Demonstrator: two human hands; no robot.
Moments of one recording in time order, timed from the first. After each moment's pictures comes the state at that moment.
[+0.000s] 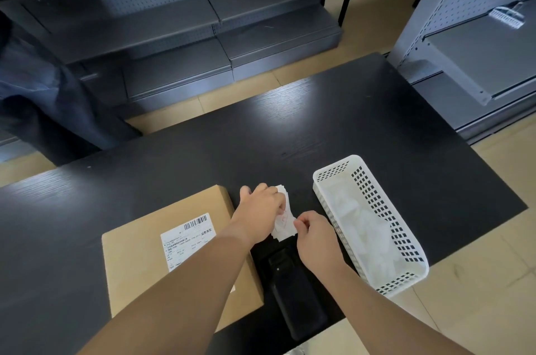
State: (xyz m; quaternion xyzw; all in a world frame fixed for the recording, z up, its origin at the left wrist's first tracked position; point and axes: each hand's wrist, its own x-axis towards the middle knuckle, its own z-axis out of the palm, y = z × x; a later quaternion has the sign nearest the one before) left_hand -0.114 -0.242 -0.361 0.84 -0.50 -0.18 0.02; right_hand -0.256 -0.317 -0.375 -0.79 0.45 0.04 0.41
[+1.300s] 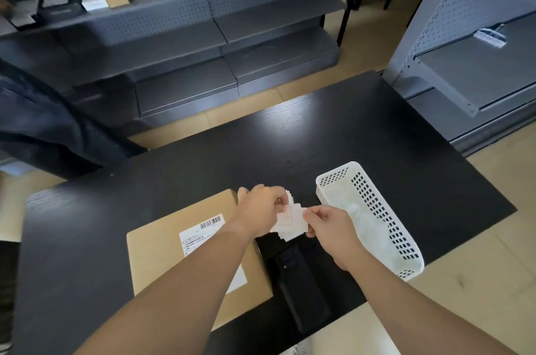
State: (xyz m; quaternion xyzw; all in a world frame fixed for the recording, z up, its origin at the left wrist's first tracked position) left_hand -0.109 -0.227 -0.318 0.86 -0.42 -0.25 0.15; right_hand -0.262 -0.332 -0.326 -0.66 0.48 -0.02 0.58
